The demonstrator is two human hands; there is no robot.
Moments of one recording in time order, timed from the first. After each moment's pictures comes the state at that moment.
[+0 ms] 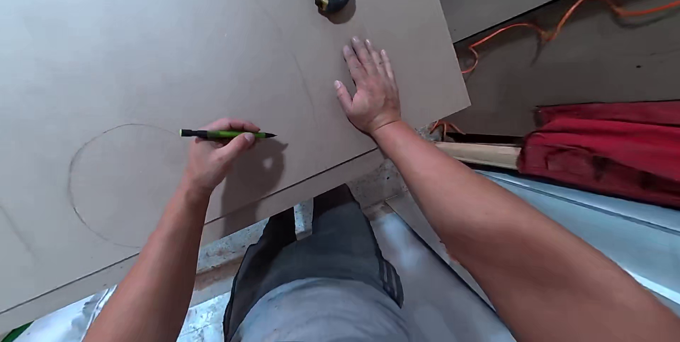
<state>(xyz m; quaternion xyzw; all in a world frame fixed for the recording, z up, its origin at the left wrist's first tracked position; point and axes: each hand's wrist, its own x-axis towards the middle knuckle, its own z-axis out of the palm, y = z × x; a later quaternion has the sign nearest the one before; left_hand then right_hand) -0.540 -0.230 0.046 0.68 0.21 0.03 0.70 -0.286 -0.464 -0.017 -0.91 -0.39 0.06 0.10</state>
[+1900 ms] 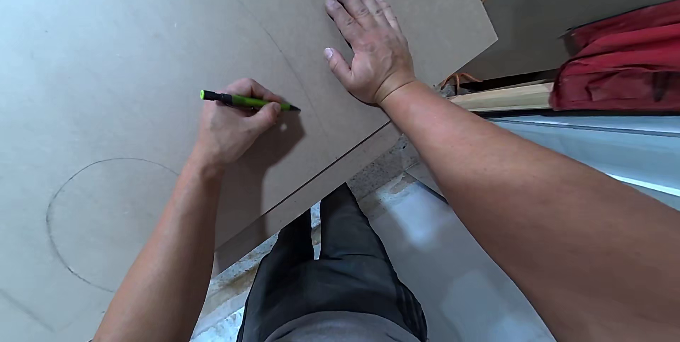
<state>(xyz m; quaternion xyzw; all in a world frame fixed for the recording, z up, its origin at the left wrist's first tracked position) -0.451 -0.231 0.014 0.76 0.11 -0.03 0.64 -0.272 -0.460 -0.021 -0.92 -0.38 0.09 0.10</state>
